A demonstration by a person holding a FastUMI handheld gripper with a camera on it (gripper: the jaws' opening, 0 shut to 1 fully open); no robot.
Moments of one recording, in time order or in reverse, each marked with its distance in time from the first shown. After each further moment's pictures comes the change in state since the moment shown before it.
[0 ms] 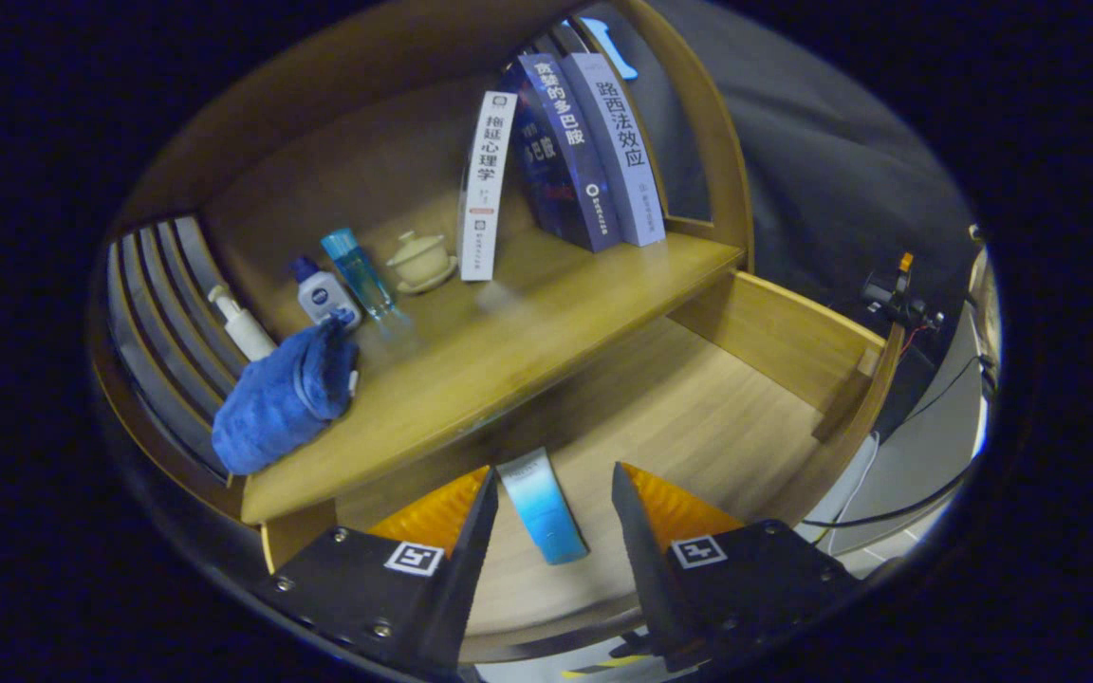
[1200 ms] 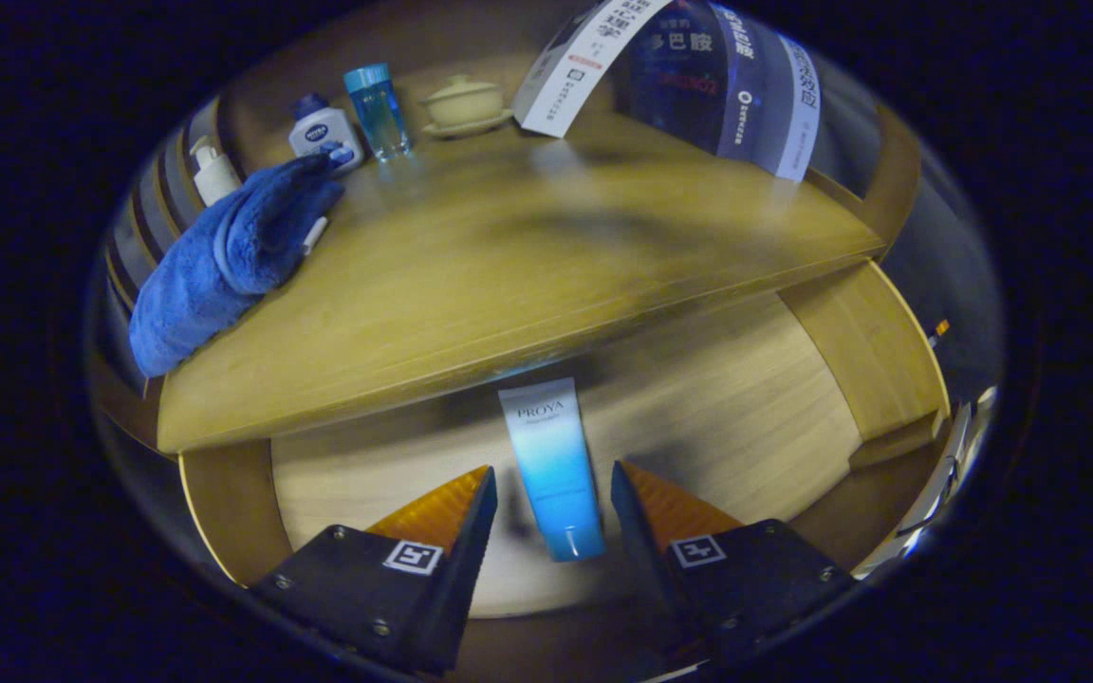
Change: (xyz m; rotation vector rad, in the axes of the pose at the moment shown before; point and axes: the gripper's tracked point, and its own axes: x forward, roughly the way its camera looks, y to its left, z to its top) arm 0.049 0.025 -0.057 -0.285 0.377 -0.033
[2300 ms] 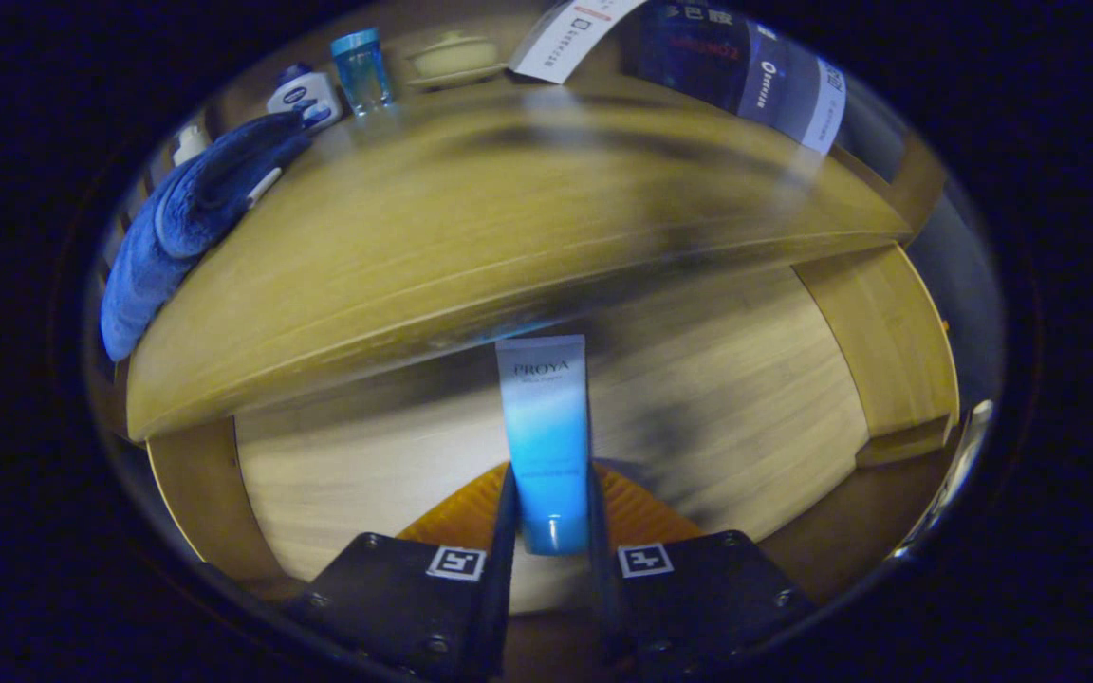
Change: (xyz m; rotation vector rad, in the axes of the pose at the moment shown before) arm 0.018 -0.010 -0.009 -0.049 0.071 -0.052
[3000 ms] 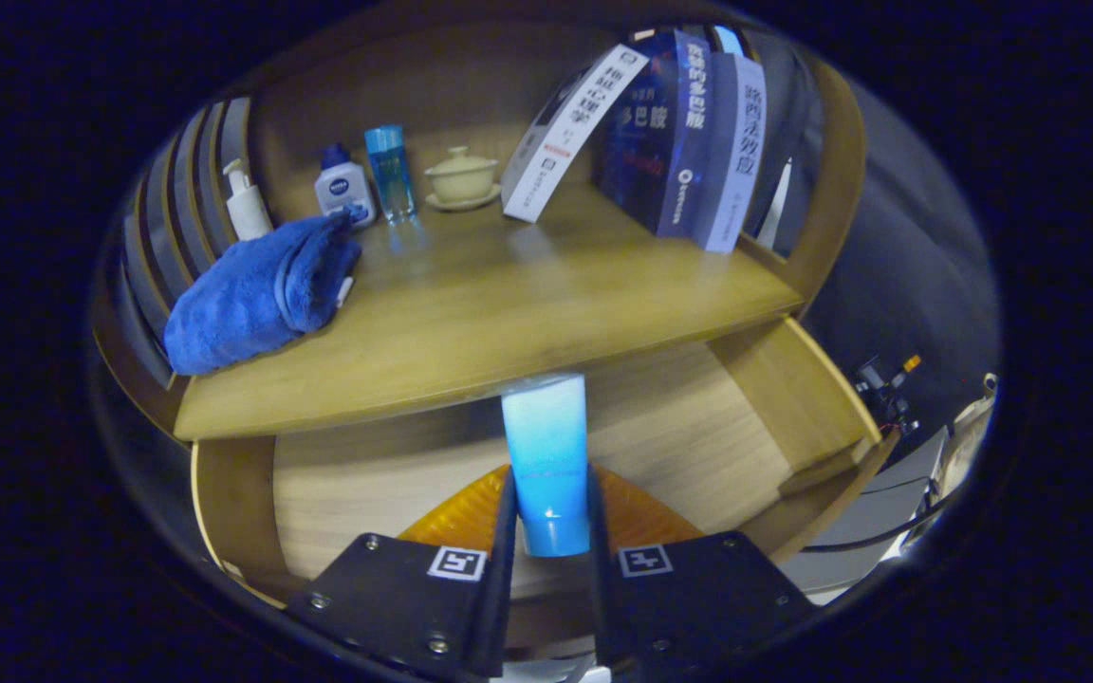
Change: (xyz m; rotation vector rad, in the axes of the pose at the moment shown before) arm -0.087 -0.036 0.034 0.011 -0.352 -0.028
